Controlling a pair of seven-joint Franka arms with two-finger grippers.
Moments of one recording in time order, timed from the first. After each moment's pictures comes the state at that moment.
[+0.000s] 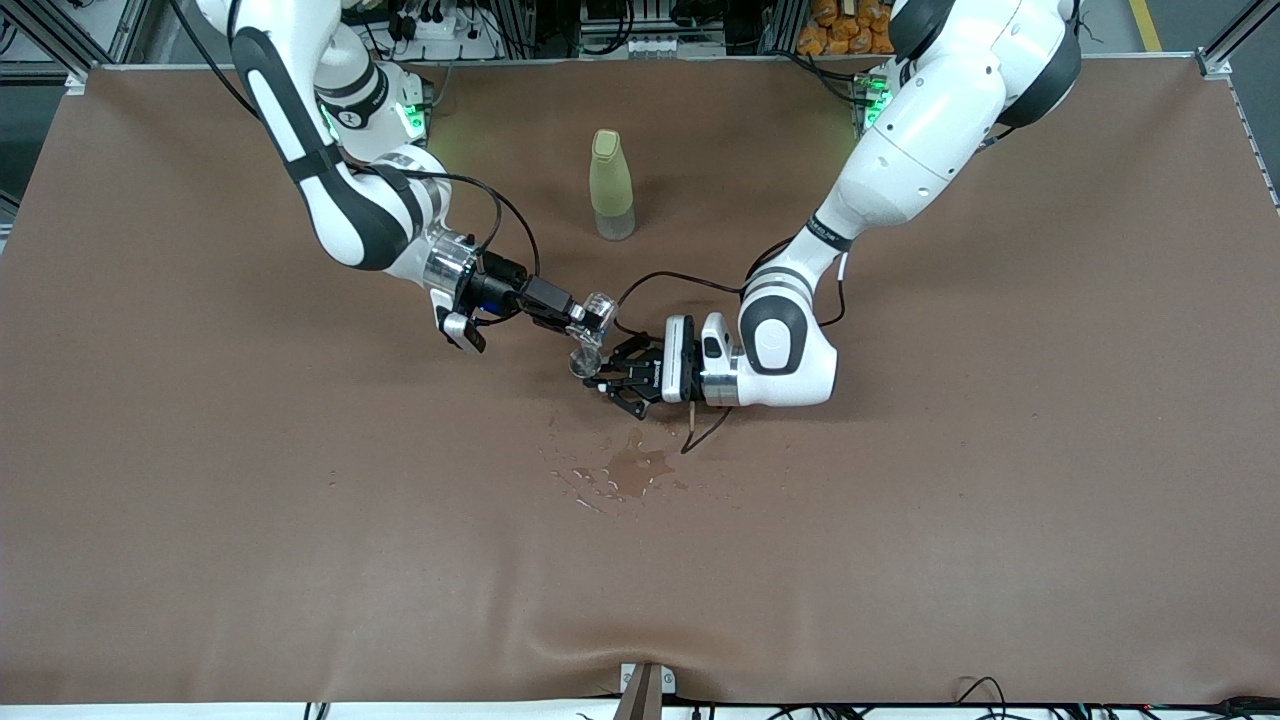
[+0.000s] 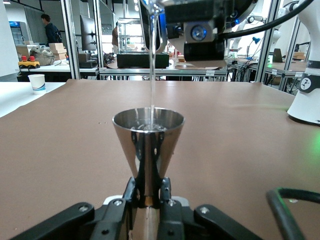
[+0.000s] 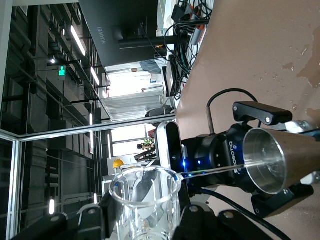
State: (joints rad) left arm -0.38 0.91 -0.31 -1.51 -1.61 2.24 2.39; right arm 0.46 0.24 0.08 -2.23 2.35 2.21 -1.02
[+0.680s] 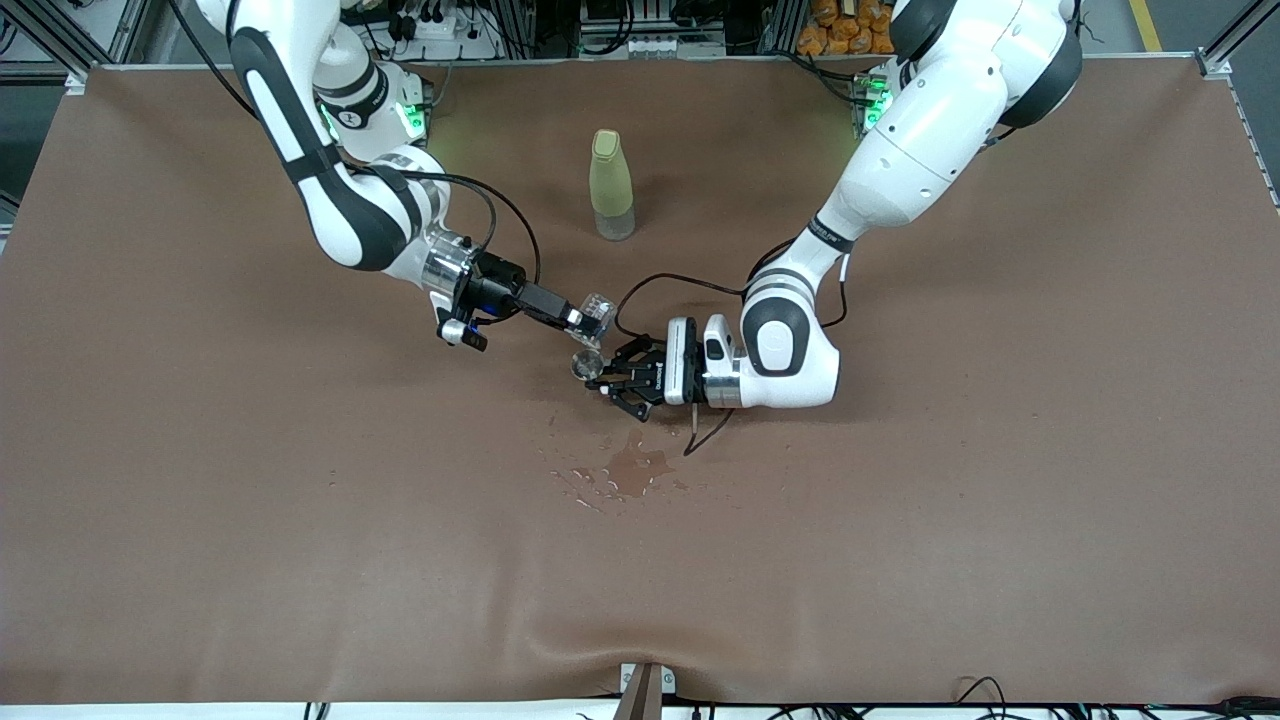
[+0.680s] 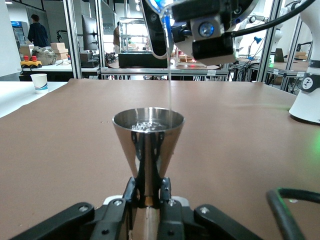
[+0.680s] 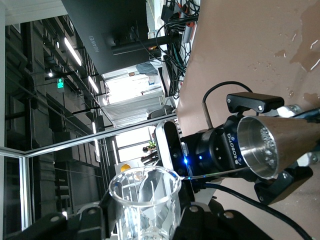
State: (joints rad) left arm -0.37 0.92 -0.31 -1.51 -1.61 2.24 2.39; right arm 0.46 0.24 0.08 -2.23 2.35 2.21 -0.91
